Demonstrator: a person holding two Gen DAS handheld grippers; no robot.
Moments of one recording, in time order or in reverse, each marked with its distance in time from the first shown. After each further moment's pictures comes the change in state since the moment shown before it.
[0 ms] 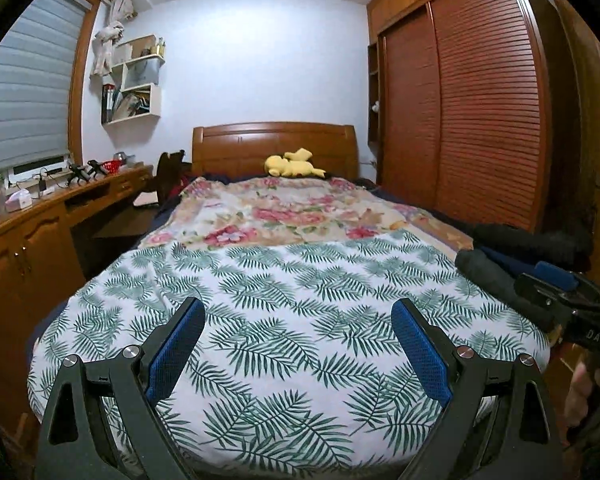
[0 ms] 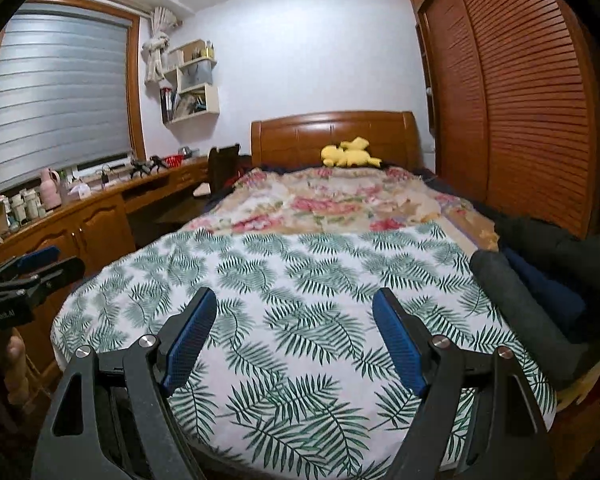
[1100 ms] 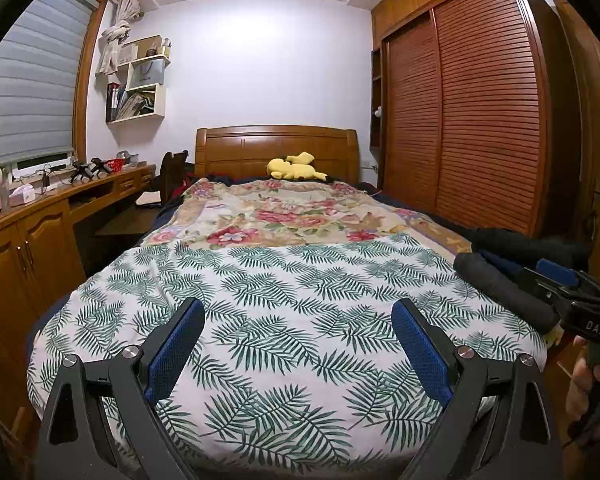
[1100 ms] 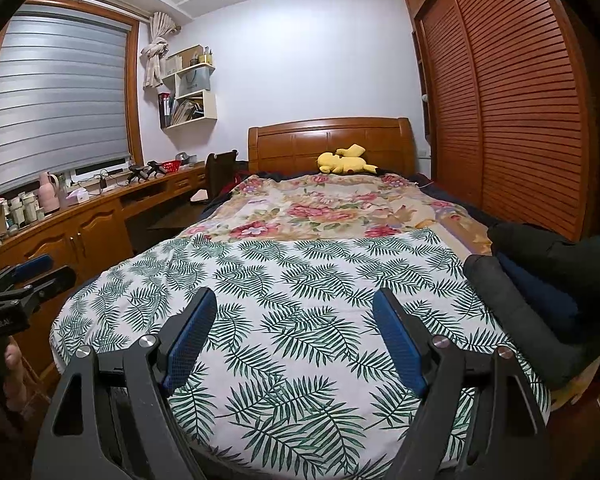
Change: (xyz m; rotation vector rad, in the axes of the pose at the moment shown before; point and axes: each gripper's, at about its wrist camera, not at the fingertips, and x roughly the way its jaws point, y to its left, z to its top) left arm -0.006 0.013 -0.014 -0.015 -0.008 0.001; right arm -0.006 0.001 0.000 0.002 -0.017 -0.012
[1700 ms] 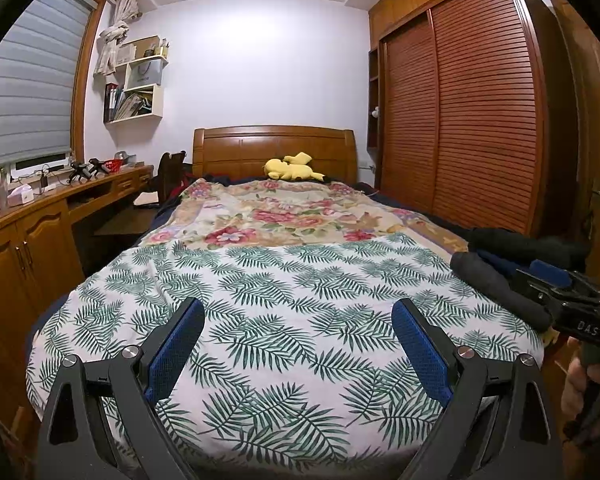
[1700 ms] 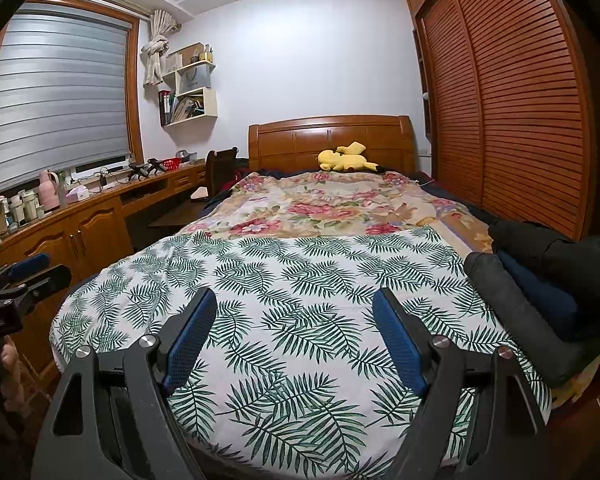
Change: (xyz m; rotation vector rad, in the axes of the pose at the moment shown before) left arm -0.002 -0.003 -0.001 0.004 -0.003 -0.007; right arm 0.000 0.000 -0.002 -0.002 0.004 -0.001
